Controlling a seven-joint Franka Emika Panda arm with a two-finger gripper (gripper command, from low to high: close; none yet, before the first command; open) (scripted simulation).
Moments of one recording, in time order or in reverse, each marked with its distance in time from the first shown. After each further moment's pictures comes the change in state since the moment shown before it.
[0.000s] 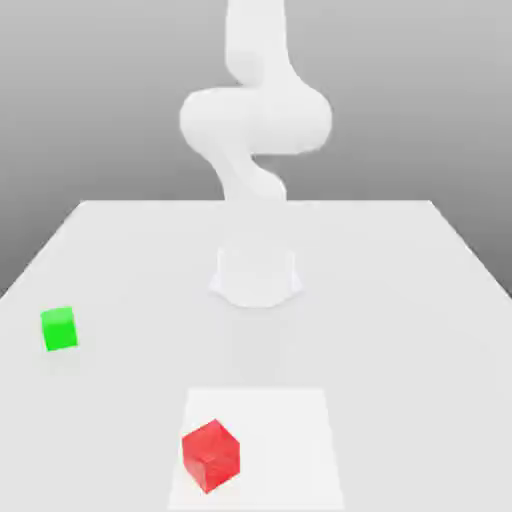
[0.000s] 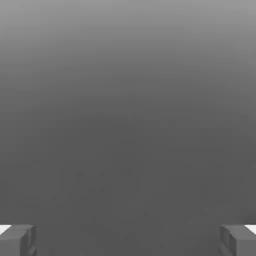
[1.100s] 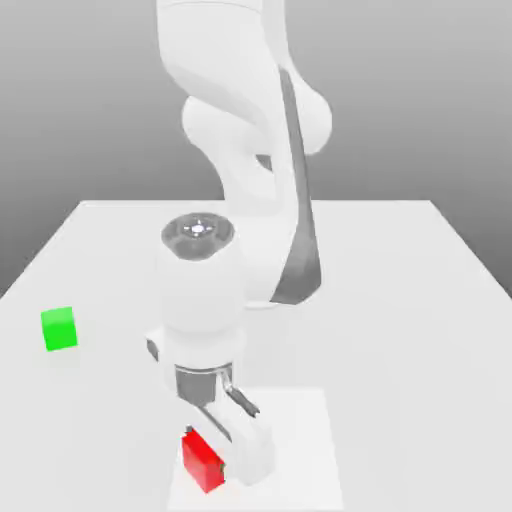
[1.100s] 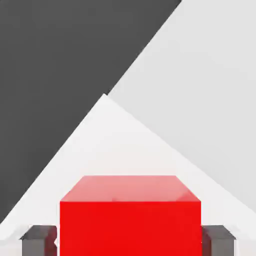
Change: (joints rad) arm -0.187 1.040 0.059 -0.216 -0.094 0.533 0.763
